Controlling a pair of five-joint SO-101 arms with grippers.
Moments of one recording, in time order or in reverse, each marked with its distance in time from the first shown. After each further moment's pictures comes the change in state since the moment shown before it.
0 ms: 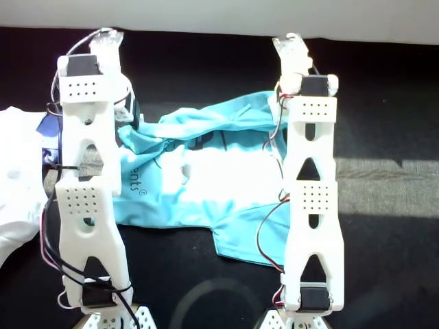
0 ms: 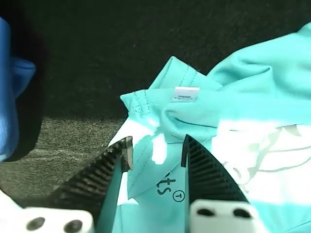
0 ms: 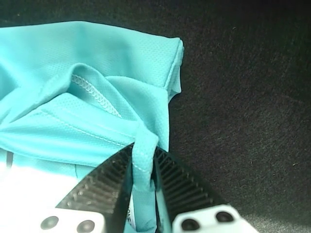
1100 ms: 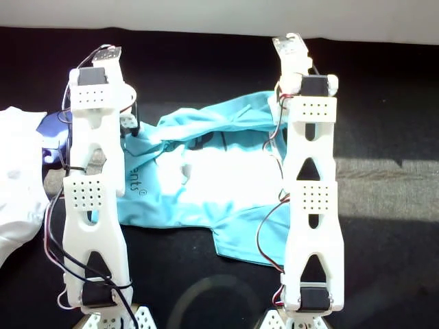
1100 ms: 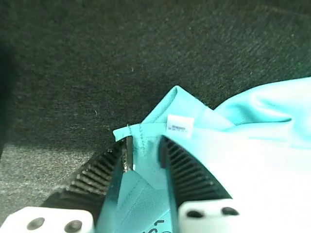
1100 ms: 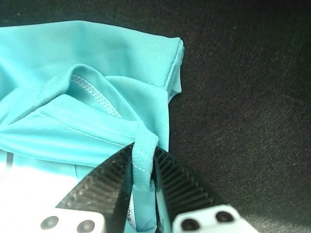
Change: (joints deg) left arm -0.4 8.9 -4.4 -4.7 3.5; right arm 0.0 0.0 0.0 0.0 0.0
